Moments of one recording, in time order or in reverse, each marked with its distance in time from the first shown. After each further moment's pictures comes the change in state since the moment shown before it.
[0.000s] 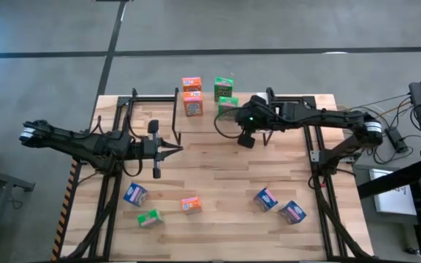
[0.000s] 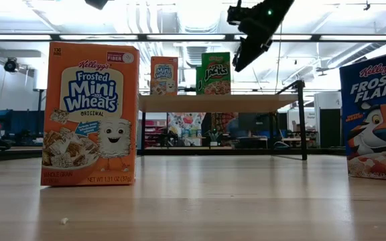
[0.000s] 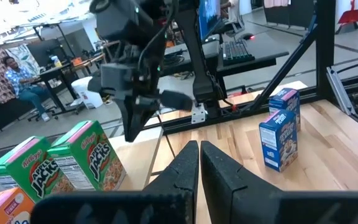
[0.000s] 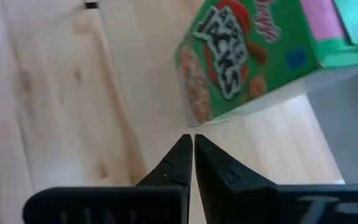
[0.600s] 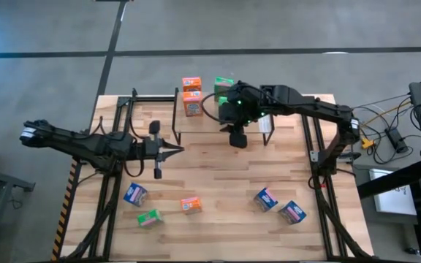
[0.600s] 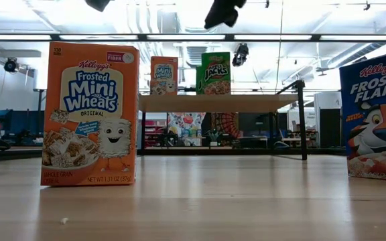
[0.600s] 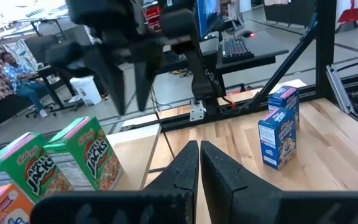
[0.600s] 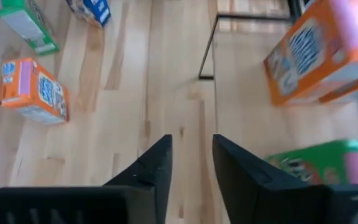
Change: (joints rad) left arm 0.000 0.013 0.000 -0.006 0.001 -0.014; right arm 0.012 0.228 0.550 -0.268 -0.421 -0.106
